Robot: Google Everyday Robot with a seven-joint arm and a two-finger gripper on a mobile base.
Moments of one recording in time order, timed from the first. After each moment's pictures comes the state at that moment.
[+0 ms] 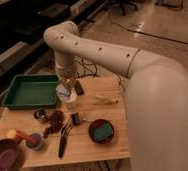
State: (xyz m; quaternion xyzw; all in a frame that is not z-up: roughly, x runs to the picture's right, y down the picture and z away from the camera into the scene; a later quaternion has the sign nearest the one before) arm -0.095 -0.017 0.689 -0.20 -0.30 -0.71 0.60
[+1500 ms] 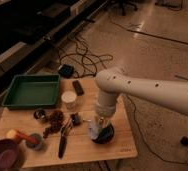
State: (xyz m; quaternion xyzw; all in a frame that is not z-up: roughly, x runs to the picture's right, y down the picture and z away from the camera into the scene) arm 0.039 0.165 0.686 -0.31 -0.33 -0.52 0.72
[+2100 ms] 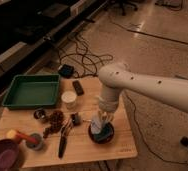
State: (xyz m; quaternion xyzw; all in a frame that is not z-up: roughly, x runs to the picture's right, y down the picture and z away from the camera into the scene) arm 0.065 0.131 0.699 -0.31 -0.30 -0.51 0.74
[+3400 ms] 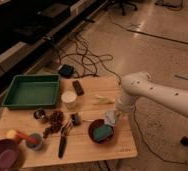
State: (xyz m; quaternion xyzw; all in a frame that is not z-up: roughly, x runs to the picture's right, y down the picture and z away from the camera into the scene) arm 0.142 0.138 0.782 -0.23 -0.28 -0.51 0.78
